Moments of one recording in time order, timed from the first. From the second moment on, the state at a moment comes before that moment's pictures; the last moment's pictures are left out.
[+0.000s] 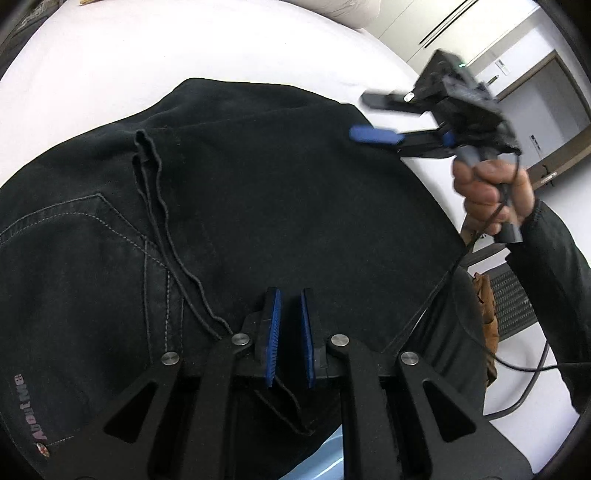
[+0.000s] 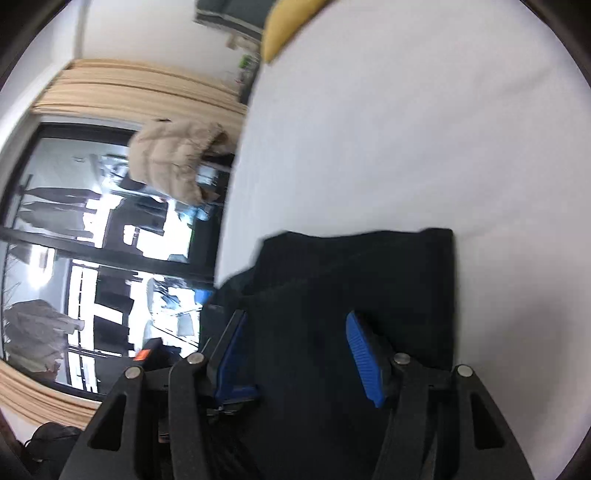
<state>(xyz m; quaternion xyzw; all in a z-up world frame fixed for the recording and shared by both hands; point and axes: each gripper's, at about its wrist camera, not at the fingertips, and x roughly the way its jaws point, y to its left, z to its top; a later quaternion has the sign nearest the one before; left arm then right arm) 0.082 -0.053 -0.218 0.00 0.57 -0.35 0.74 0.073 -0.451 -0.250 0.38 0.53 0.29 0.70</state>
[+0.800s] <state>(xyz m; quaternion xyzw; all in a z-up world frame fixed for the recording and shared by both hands) 0.084 -0.023 -0.216 -0.01 0.56 -0.35 0.75 -0.114 -0.455 -0.216 0.38 0.53 0.32 0.69</state>
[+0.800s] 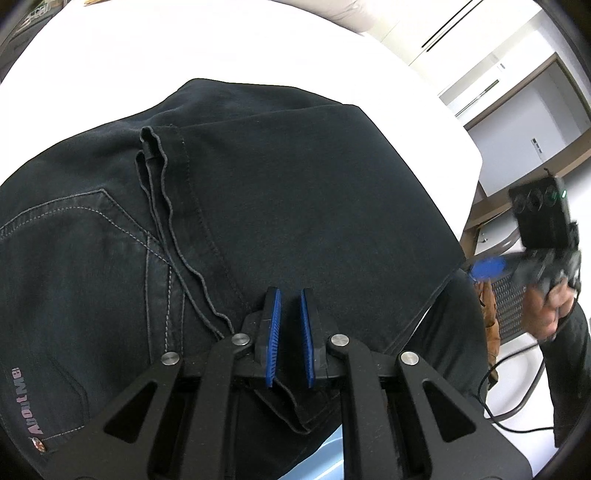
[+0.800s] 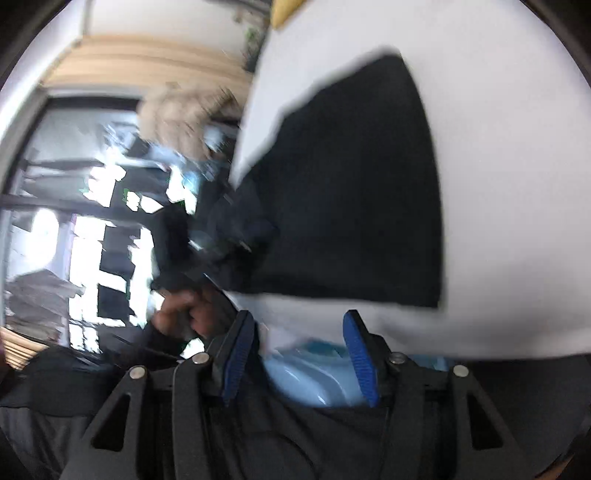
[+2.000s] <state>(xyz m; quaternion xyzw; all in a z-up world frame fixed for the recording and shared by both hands) 0.027 0.127 -0.183 -0.15 0.48 -0.29 0.81 0.016 -0.362 -0.231 0.49 0.45 0.31 0.68</state>
